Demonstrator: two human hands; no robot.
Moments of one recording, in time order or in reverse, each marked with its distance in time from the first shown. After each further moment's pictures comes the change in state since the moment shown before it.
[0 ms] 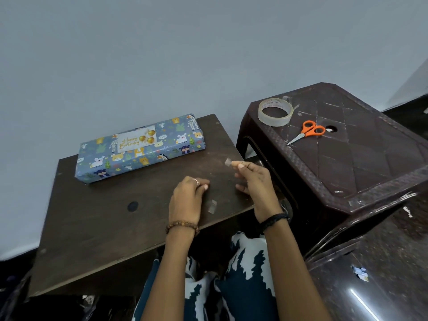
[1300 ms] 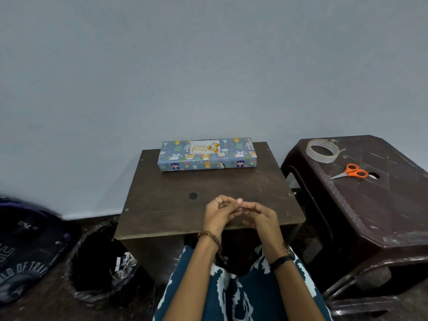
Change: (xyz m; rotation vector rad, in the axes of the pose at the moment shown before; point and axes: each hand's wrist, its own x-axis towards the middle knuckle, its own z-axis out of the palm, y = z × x) left_hand -0.059 -0.017 -0.036 -1.153 0.030 -0.352; right_hand -0.072 0.032 0.047 -0.042 -0.275 -0.103
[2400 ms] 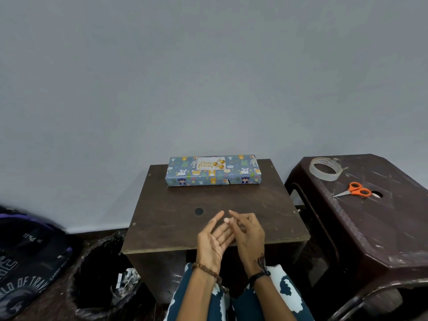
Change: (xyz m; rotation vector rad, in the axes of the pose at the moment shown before) left_hand -0.030 0.007 -0.021 -0.478 0.070 -0.124; right_hand 0.008 0.022 0.042 -0.345 0.140 -0.405
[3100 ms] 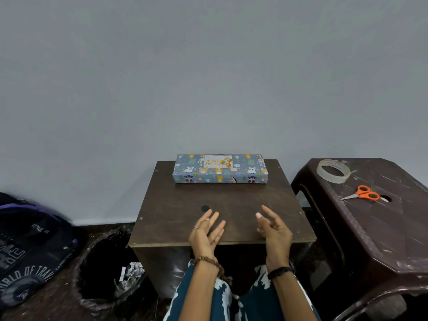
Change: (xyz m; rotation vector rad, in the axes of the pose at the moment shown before) left_hand 0.002 0.010 -0.011 0.026 0.281 0.169; right_hand 0.009 0.003 -0.027 0.462 0.200 0.349
